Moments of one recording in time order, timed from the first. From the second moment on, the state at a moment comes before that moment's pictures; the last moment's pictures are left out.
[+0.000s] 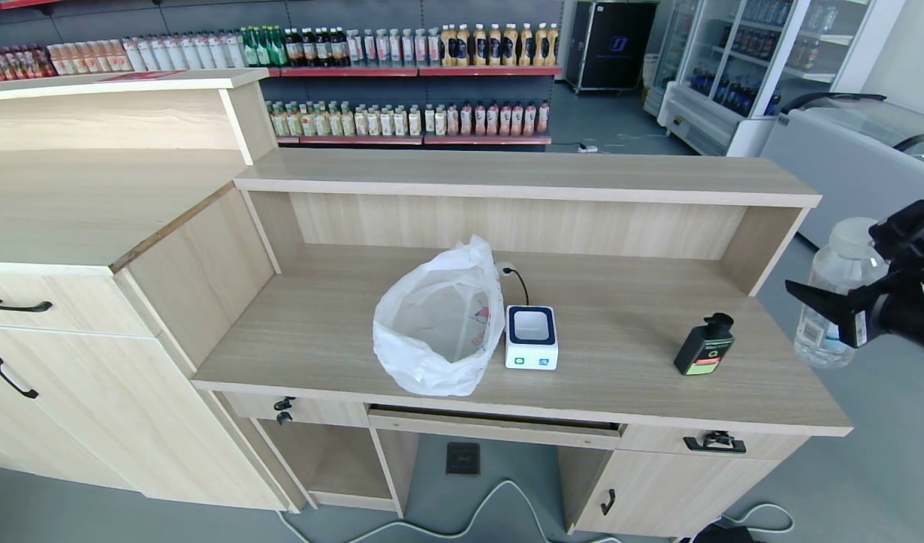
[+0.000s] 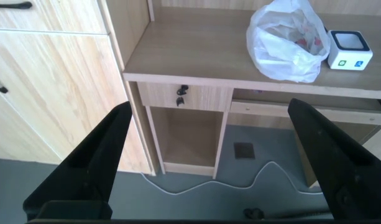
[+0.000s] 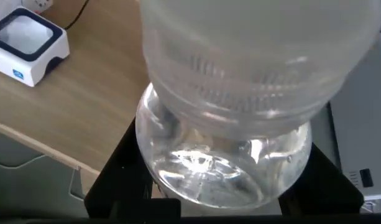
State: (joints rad) left arm 0.00 0.00 0.00 0.00 0.00 0.00; right arm -0.23 1.53 -0.63 -0.78 0.35 -0.60
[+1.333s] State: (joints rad) left arm 0.00 0.00 0.00 0.00 0.00 0.00; right arm -0.23 1.81 -0.68 -1.22 0.54 -0.91
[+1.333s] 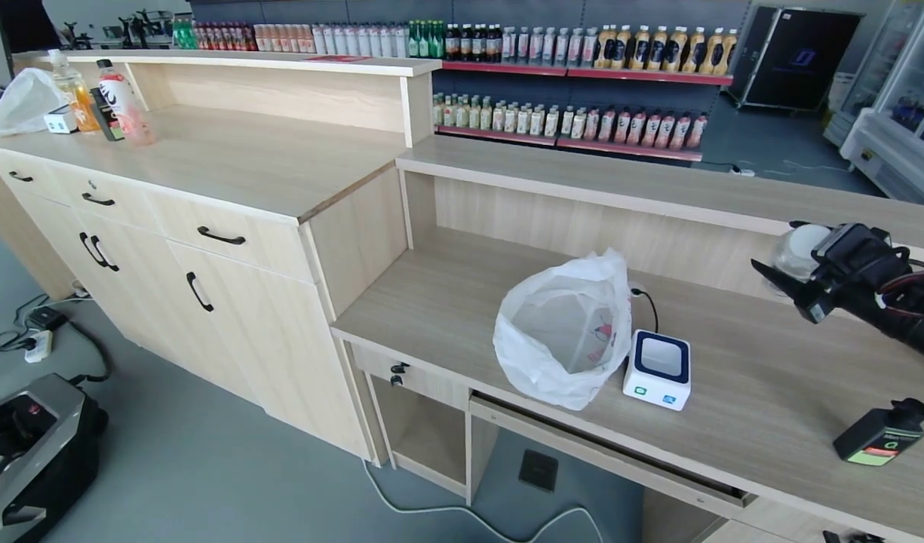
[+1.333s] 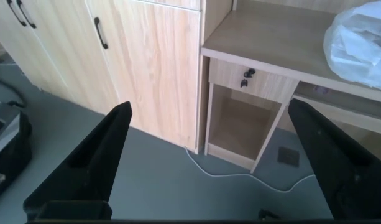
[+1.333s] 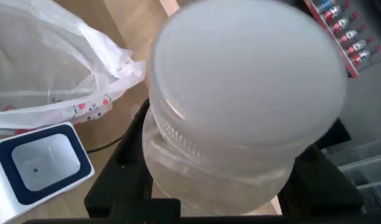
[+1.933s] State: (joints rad) left arm 0.00 0.00 0.00 0.00 0.00 0.00; right arm -0.08 2.10 -0.87 -1.35 0.67 -0.85
